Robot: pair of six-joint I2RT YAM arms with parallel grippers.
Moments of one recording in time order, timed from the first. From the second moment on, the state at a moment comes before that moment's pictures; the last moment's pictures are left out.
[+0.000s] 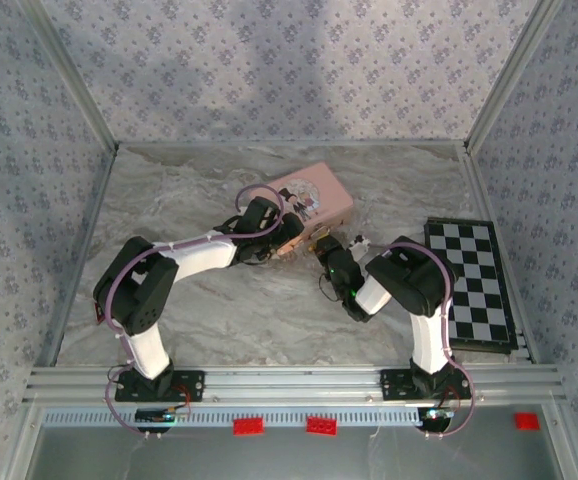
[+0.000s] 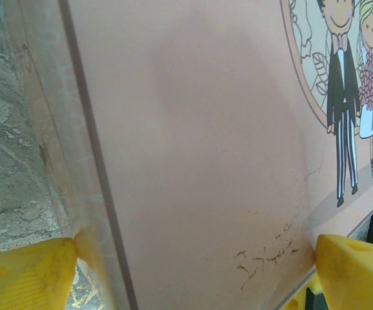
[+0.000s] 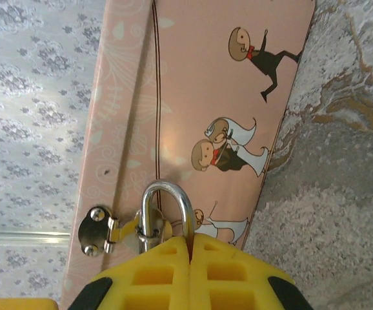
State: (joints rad) left arm -0.68 1.77 1.04 -0.05 0.03 -1.12; right arm 0.71 1.97 0.50 1.23 0.46 1.39
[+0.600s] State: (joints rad) left arm -0.67 1.77 1.04 -0.05 0.03 -1.12; right arm 0.63 1.87 0.43 1.20 0.48 1.37
